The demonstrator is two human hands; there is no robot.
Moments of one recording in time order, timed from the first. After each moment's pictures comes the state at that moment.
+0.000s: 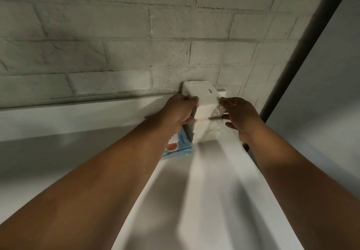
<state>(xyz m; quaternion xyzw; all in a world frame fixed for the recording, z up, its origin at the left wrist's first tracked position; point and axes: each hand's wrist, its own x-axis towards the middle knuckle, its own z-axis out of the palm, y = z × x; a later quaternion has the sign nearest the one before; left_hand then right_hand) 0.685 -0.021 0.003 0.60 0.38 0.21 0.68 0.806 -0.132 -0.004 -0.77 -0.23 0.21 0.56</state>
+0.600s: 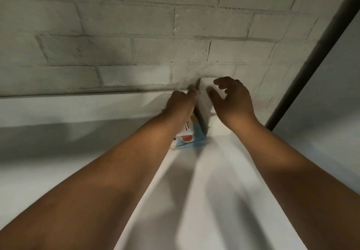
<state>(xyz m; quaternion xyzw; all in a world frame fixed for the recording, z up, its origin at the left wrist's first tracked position) 0.641 -0.020 0.012 0.64 0.47 0.26 0.55 0.734 -0.115 0.022 -0.79 -0.43 -0.07 0.43</state>
